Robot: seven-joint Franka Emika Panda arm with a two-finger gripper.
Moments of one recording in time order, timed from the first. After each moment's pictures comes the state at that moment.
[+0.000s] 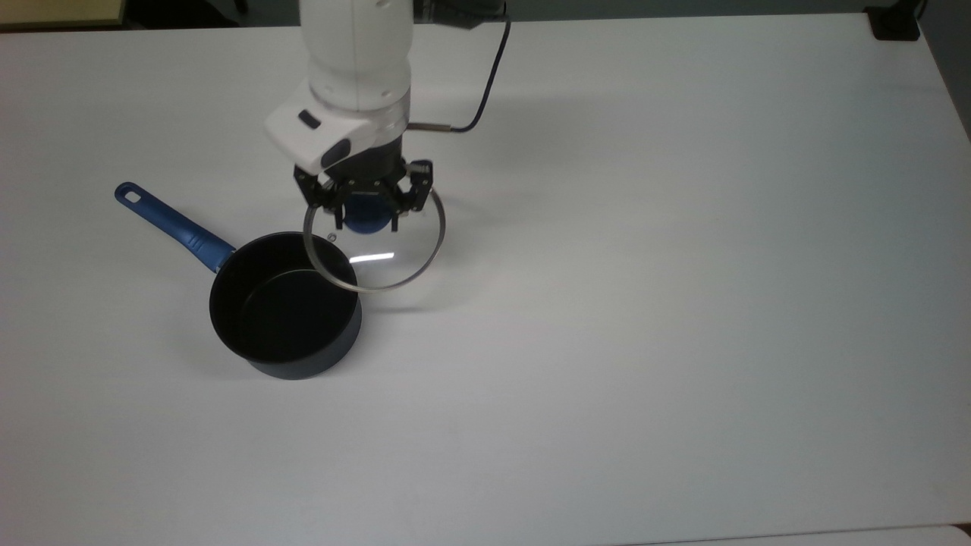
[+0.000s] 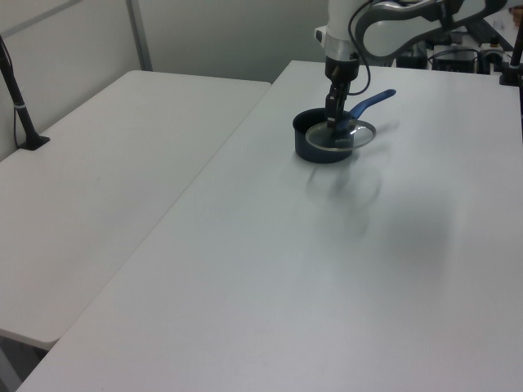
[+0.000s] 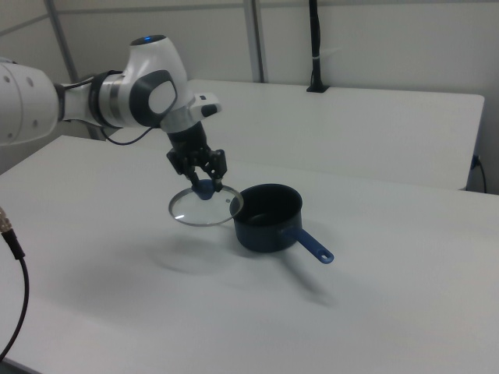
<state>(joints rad) 0.05 0.29 -0.03 -1.67 -0.12 2.08 0.00</state>
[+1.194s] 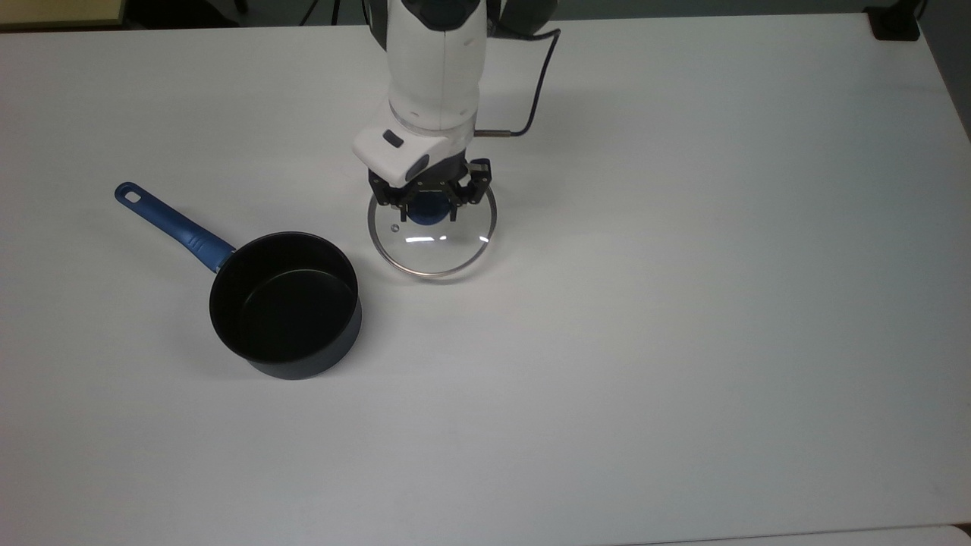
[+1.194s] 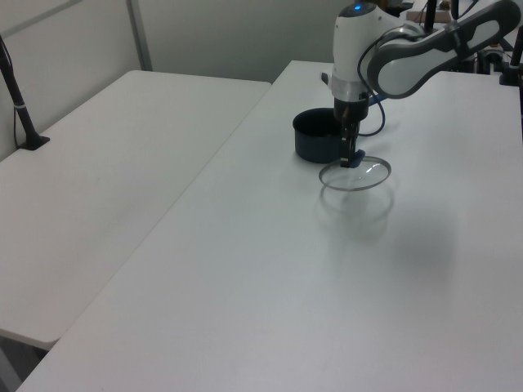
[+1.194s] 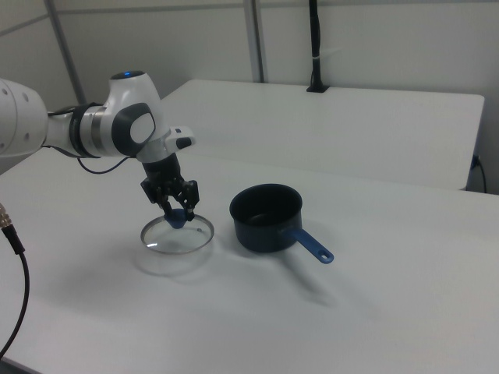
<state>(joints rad) 0.09 0.27 0.02 -1.85 -0.12 2.15 0.07</state>
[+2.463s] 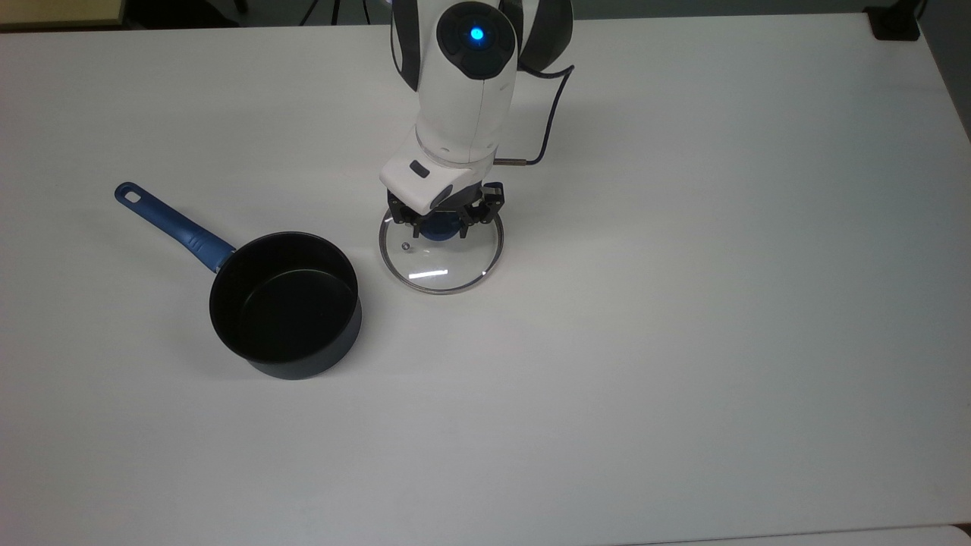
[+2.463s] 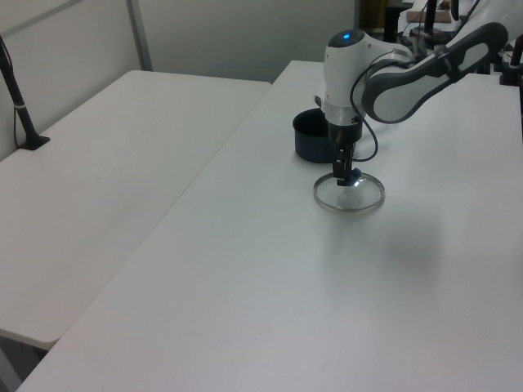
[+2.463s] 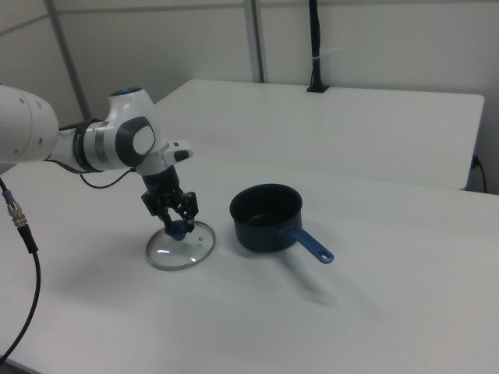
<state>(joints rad) 0.10 0.34 0.05 -1.84 -0.20 2.18 0.15</state>
